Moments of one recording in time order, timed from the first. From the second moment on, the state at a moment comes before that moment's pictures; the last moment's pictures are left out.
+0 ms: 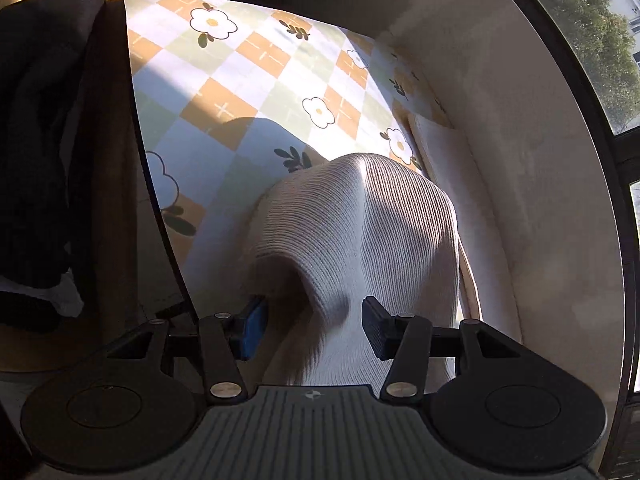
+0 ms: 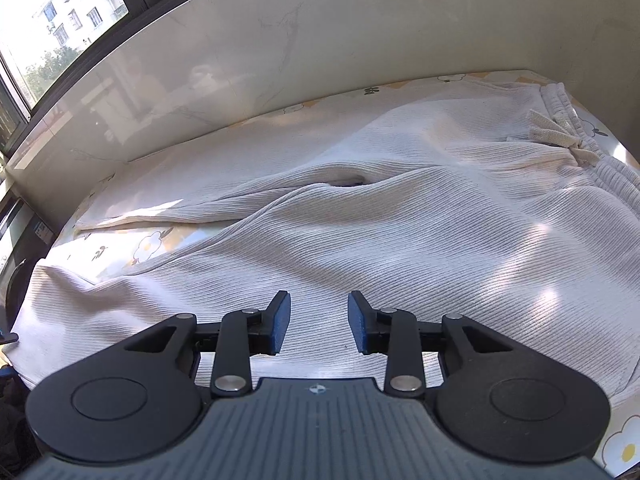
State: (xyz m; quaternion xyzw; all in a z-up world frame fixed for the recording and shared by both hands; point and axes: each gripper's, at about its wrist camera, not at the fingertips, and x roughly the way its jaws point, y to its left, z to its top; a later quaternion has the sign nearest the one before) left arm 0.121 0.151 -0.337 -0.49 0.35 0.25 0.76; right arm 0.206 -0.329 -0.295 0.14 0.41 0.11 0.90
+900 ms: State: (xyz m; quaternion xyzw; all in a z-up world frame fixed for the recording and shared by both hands) left arm 0.199 0.159 -0.225 -0.29 0.28 0.14 0.90; right arm 0.249 -0.269 -0.330 0.13 0.47 0.06 0.87
